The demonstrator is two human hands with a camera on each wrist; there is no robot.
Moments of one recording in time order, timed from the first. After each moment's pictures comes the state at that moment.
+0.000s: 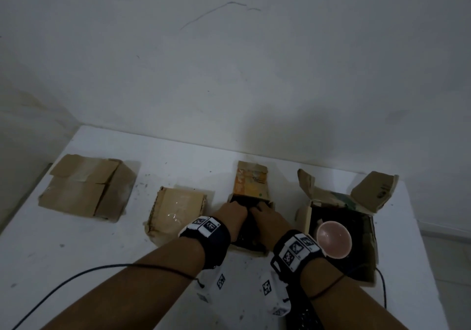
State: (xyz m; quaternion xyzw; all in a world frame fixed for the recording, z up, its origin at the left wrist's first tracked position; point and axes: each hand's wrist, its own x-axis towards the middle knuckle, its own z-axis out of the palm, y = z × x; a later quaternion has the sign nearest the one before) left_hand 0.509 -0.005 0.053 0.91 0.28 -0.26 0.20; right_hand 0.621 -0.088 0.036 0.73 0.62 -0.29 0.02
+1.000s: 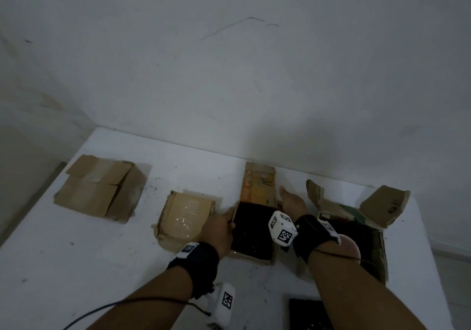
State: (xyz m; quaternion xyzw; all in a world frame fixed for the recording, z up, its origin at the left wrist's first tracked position) left_hand 0.457 -0.013 0.033 0.78 0.48 0.01 0.40; right_hand 0.661 -0.046 0.050 0.81 0.16 -0.45 -0.35
